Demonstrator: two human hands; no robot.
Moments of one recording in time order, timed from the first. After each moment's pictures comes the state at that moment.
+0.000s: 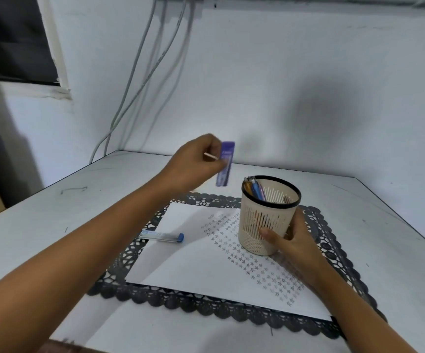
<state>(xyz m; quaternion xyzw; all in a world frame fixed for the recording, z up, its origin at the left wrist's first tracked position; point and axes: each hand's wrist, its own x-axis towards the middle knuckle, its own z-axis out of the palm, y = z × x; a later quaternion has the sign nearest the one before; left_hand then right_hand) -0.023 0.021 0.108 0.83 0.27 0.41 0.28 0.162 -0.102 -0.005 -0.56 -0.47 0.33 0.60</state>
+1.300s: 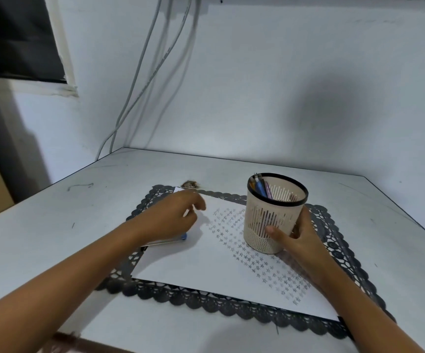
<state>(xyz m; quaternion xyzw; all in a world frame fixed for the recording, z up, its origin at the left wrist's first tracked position) -0.069 0.024 0.039 0.92 0.32 0.20 0.13 0.165 -0.099 -0.008 -0.55 -0.48 0.34 0.60</state>
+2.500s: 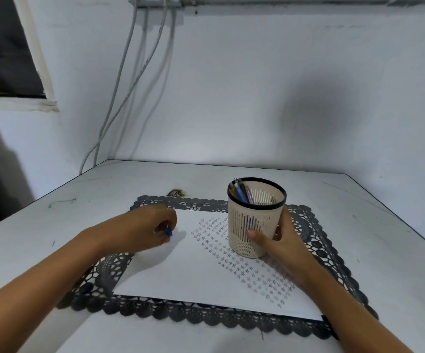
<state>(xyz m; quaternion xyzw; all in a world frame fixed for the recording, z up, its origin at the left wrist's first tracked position) -0.089 0.035 0.047 0.95 0.29 0.07 0.07 0.167 -0.099 -0.010 -0.54 -0.46 0.36 0.60</state>
